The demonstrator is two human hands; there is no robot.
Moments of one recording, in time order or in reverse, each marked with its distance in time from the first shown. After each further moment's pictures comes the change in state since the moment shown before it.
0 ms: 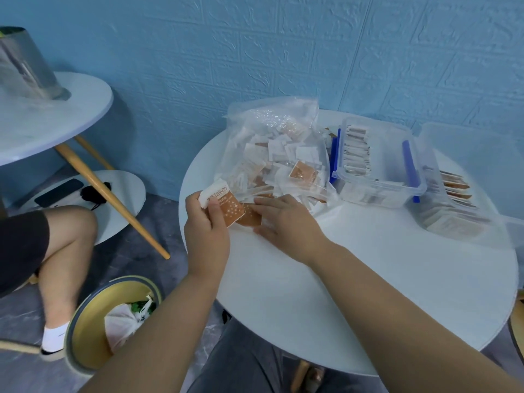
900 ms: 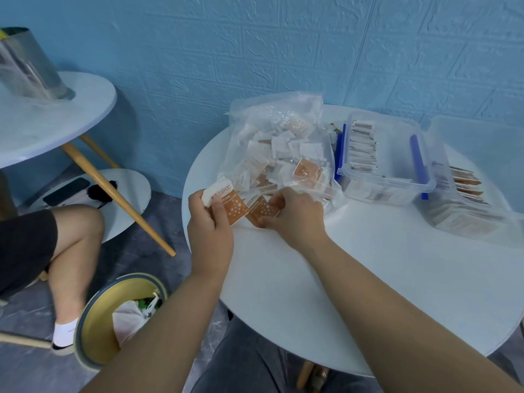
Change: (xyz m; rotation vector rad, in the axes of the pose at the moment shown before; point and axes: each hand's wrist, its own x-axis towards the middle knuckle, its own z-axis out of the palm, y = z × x) left_hand 0.001 -0.001 0.001 -0.012 -0.003 0.009; right_hand 0.010 -0.007 -0.002 0.295 0.116 0.501
